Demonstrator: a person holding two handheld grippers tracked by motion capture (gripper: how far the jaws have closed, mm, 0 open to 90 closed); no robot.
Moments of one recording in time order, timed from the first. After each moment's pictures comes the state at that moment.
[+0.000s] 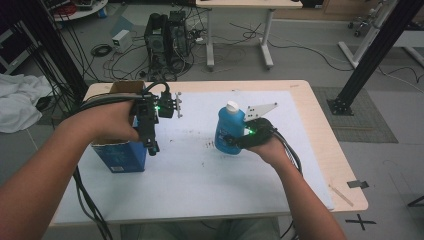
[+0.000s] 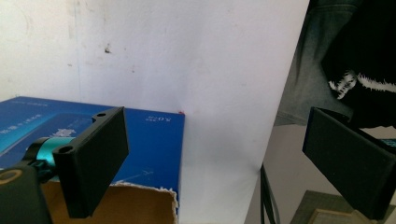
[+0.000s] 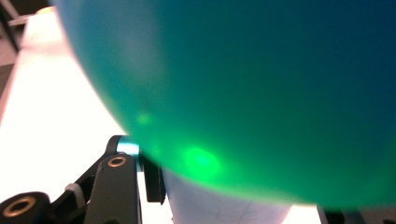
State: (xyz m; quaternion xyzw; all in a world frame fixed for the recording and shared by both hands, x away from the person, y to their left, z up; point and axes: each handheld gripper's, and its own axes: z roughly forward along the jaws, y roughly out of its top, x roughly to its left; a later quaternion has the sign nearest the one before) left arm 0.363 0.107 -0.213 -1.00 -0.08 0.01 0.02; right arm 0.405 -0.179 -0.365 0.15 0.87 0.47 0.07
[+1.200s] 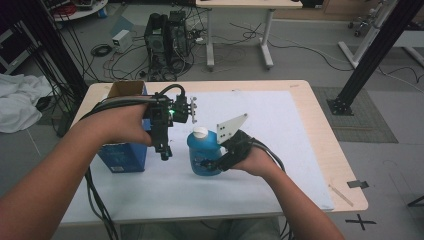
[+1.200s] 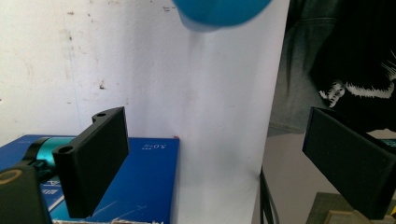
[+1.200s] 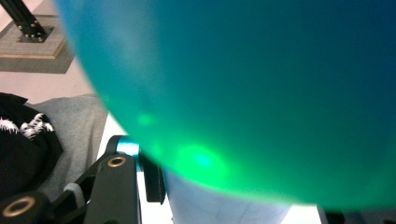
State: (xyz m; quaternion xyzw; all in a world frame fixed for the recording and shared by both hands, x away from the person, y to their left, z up) left arm 0.347 0.079 -0.210 -1.00 -0.04 0.01 0.00; right arm 0.354 -0.109 -0.348 -0.01 0.90 0.44 0.01
